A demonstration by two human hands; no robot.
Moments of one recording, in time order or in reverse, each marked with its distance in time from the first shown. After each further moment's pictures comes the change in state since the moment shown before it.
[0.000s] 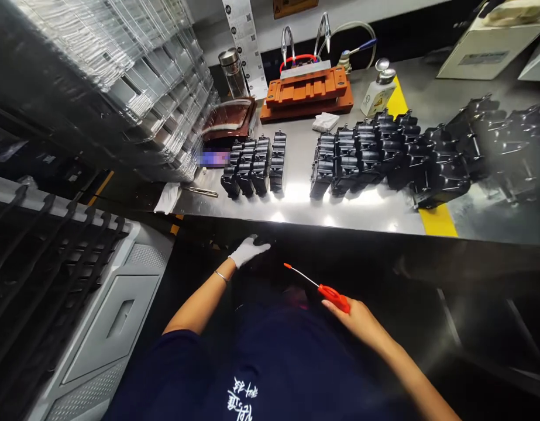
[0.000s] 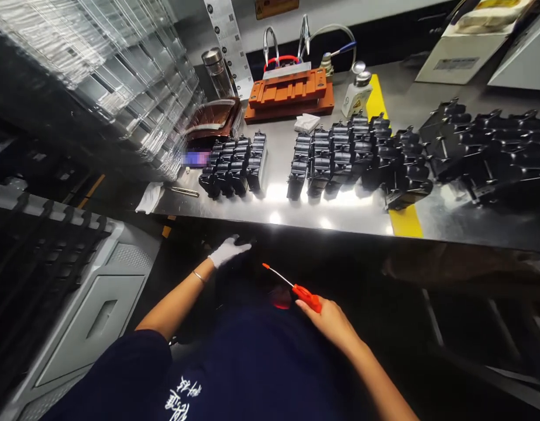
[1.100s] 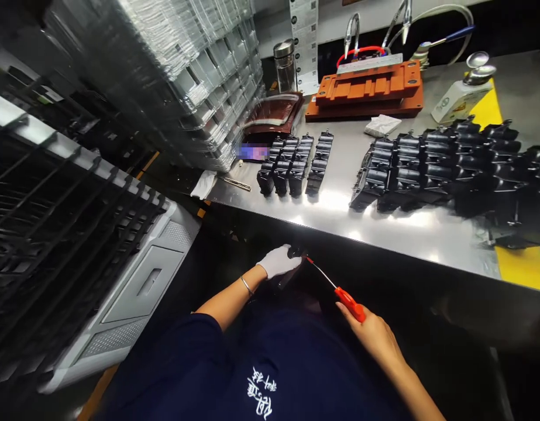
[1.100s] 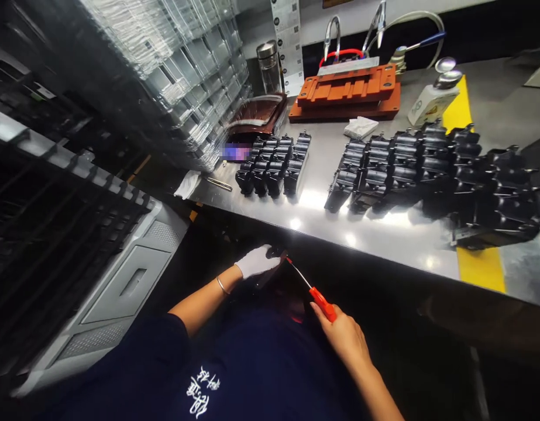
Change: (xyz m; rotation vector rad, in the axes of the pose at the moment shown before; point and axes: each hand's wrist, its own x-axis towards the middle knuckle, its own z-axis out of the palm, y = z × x) left_hand -0.037 0.024 0.024 0.530 0.017 -0.034; right_hand 0.024 -0.020 0.000 -0.292 0.028 0.143
